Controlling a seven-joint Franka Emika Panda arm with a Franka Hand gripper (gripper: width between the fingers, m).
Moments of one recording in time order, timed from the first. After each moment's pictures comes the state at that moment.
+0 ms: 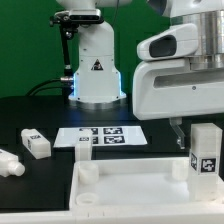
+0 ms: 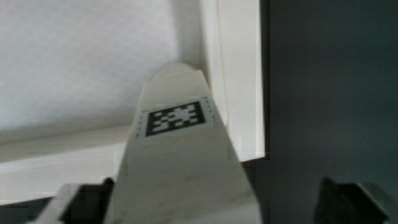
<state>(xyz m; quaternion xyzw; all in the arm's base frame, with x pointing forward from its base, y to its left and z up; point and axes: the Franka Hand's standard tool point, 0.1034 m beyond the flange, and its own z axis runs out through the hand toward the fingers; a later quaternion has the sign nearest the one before) 0.643 0.119 0.106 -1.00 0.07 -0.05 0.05</state>
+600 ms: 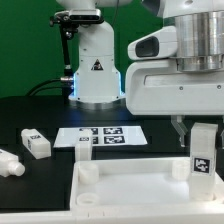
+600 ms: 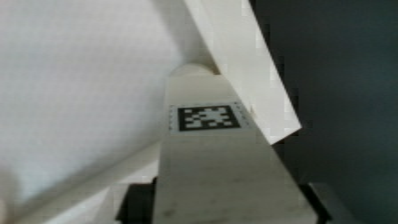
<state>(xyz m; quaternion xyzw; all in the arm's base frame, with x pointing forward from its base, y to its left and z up) 0.643 0.108 0.105 -0.96 0.29 -0.04 0.05</state>
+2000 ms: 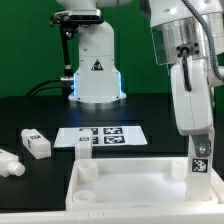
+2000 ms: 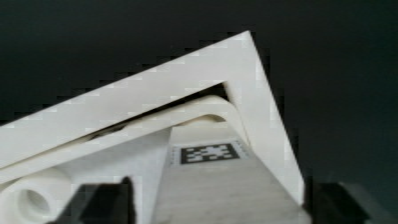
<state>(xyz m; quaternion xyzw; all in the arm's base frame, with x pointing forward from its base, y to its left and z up) 0.640 0.109 0.101 -0.56 0.82 0.02 0.11</state>
